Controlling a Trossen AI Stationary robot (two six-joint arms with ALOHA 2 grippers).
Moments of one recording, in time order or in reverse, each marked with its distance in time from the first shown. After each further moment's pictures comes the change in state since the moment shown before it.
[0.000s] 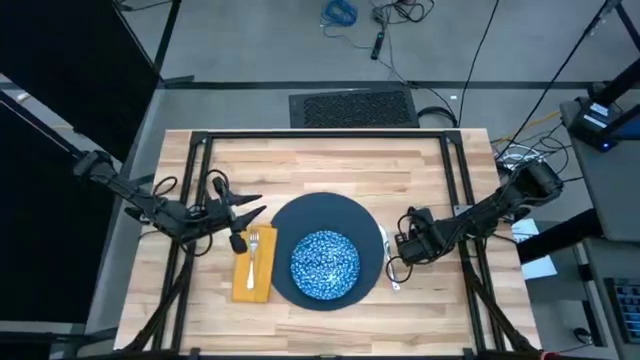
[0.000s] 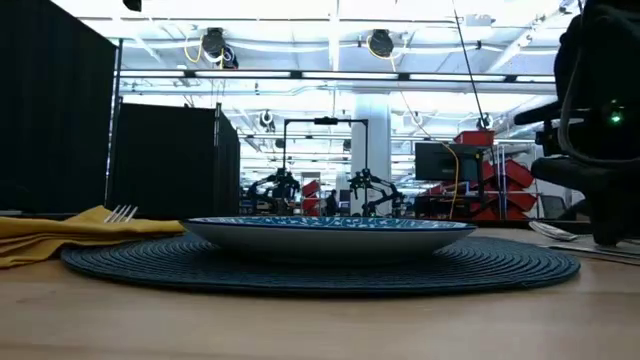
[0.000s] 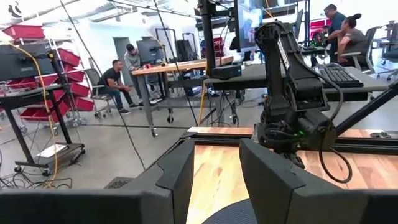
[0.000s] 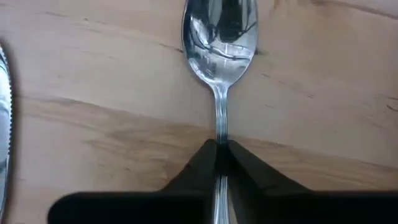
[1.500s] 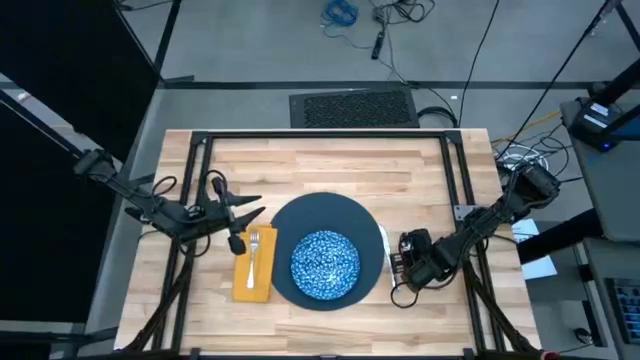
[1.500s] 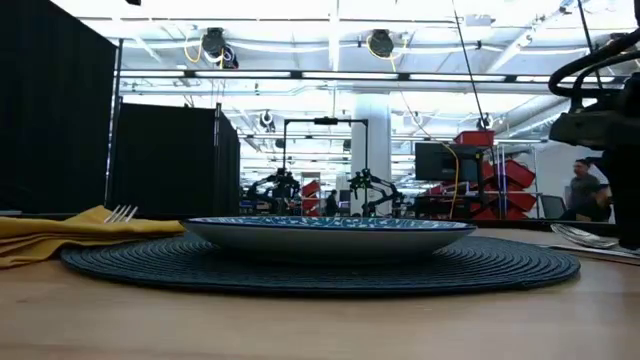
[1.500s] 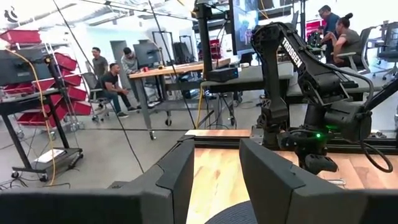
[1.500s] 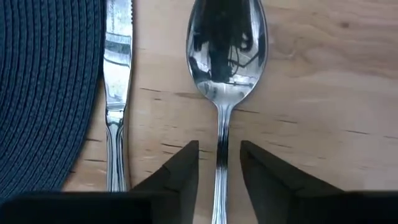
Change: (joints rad) left arm -0.019 0.000 0.014 -0.003 0.000 0.025; right arm 0.193 0.016 0.071 0.148 -0.024 0.202
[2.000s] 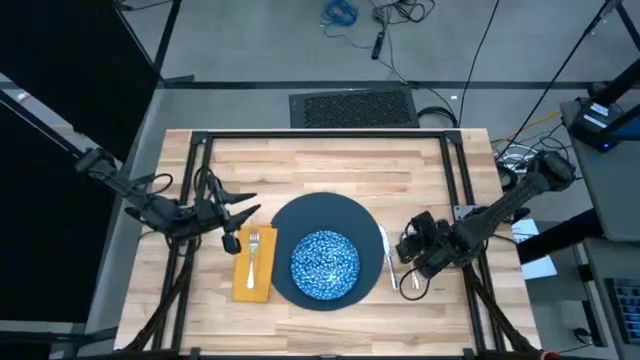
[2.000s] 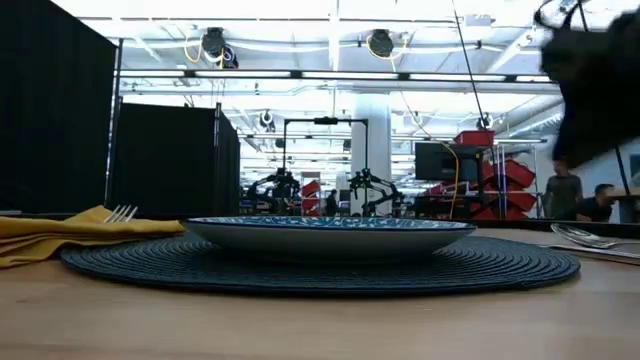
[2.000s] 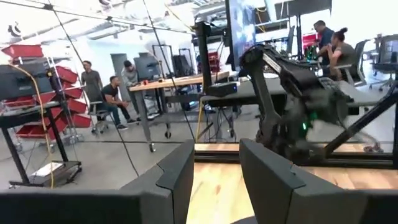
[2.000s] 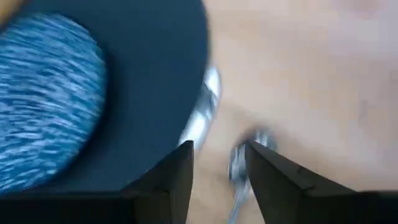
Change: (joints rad) left arm -0.047 -0.049 0.021 0.017 -0.041 0.089; right arm -0.021 -0.394 0.000 -0.134 0.385 -0.543
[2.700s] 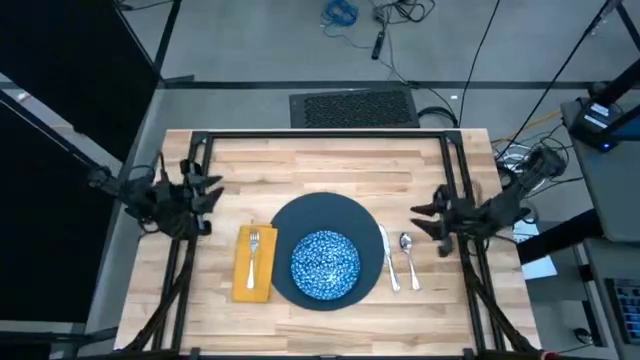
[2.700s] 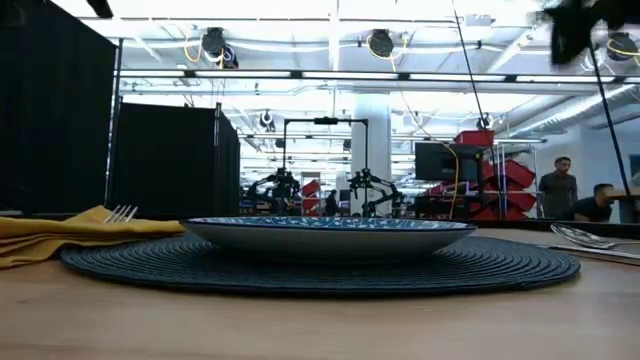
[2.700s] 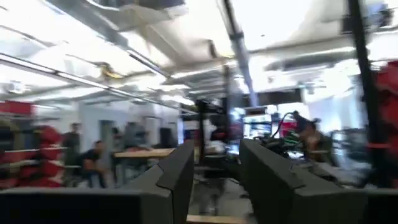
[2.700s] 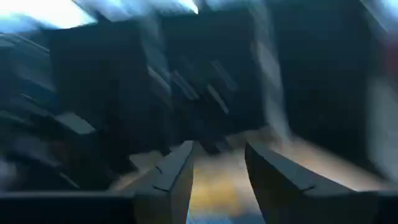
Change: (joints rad) left arm 0.202 -0.504 -0.296 0.160 0.374 0.077; right arm -0.025 -0.802 -0.541 1.453 -0.157 -1.649
